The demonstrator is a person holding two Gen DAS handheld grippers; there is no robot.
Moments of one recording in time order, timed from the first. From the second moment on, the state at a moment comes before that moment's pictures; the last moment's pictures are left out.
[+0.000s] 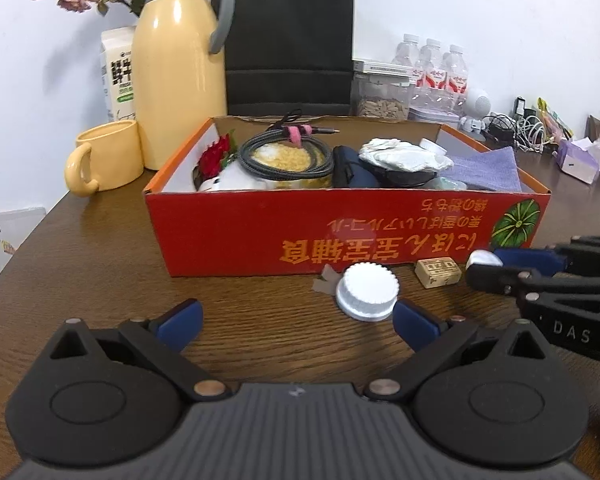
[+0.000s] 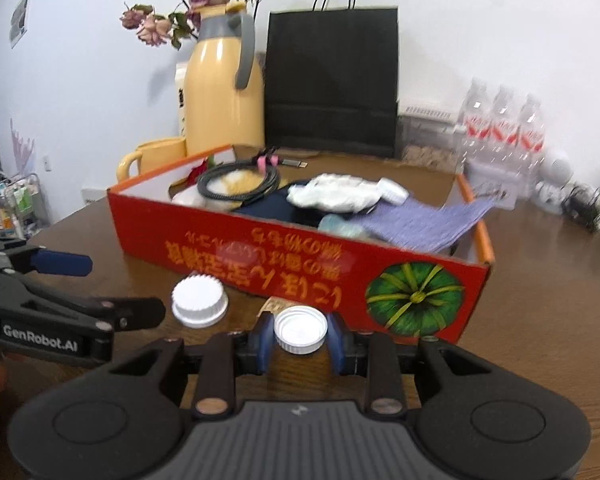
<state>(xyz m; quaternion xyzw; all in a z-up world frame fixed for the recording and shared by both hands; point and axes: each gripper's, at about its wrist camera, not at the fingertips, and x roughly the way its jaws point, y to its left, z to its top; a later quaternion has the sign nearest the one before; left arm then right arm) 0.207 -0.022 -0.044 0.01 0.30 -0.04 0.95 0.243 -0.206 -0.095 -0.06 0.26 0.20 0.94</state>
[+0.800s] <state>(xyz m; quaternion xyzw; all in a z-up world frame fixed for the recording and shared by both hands) 0.212 -0.045 -0.035 -0.01 0.27 -0.06 0.96 0.230 -0.222 -0.081 -0.04 0.22 0.19 0.96</state>
